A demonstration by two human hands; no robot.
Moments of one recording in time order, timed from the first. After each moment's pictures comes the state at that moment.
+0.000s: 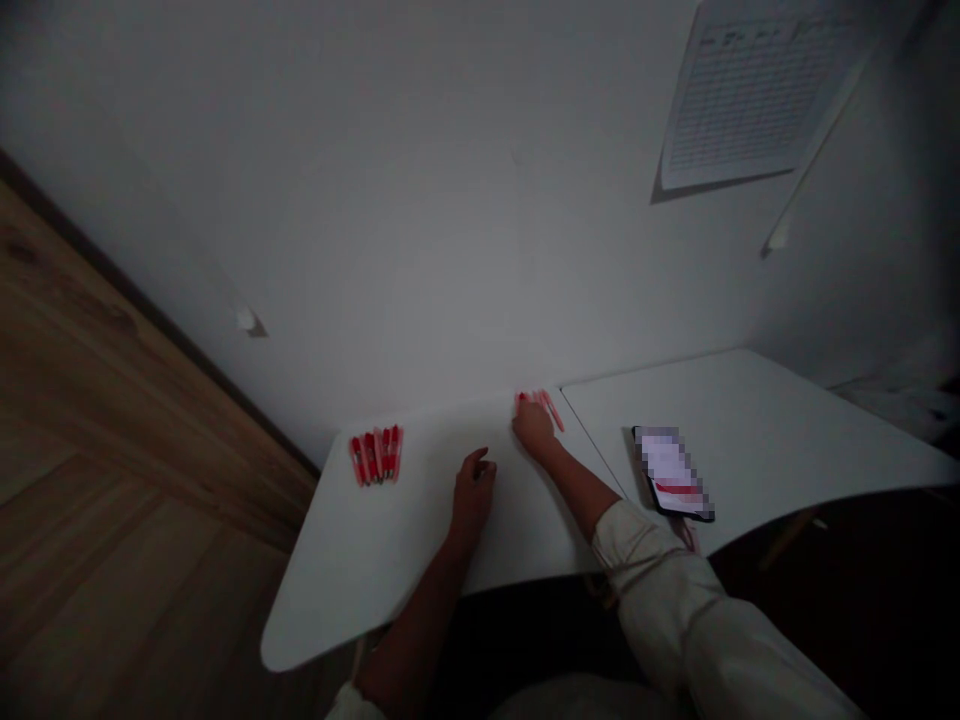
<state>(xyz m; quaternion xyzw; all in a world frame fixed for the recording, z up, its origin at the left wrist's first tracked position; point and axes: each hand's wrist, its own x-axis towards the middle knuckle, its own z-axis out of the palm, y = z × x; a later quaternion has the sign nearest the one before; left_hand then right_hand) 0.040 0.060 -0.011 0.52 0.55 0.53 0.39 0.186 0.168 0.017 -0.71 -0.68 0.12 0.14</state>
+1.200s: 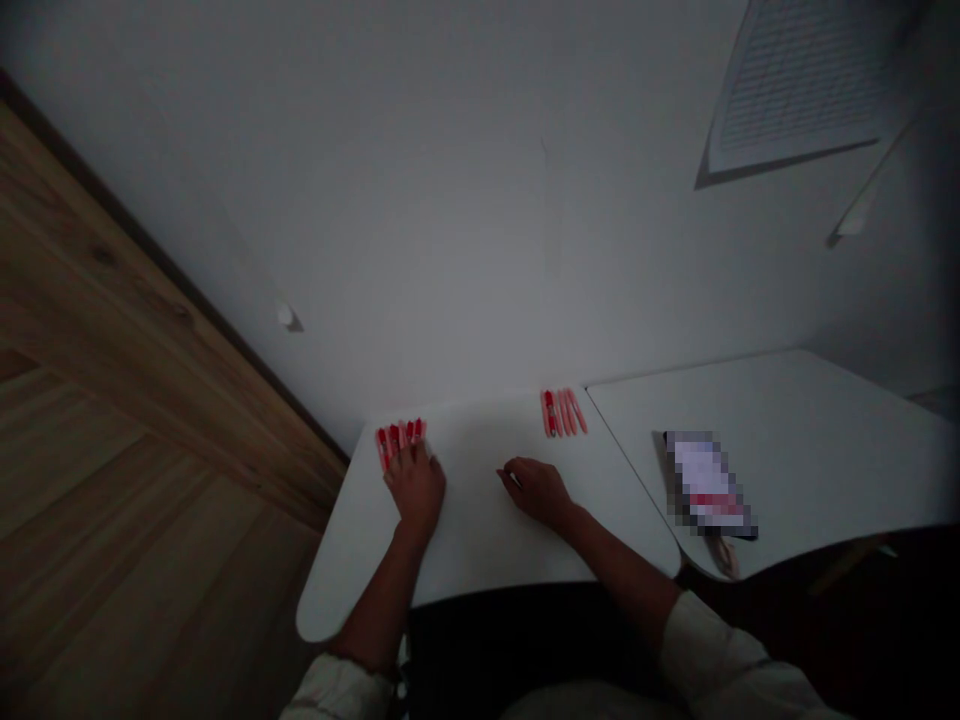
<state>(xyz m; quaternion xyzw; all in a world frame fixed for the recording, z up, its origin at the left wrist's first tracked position) -0.067 0.068 0.003 0.61 0.73 0.25 -0.19 0.155 0.065 -0.019 -0.46 -0.82 0.03 0.33</state>
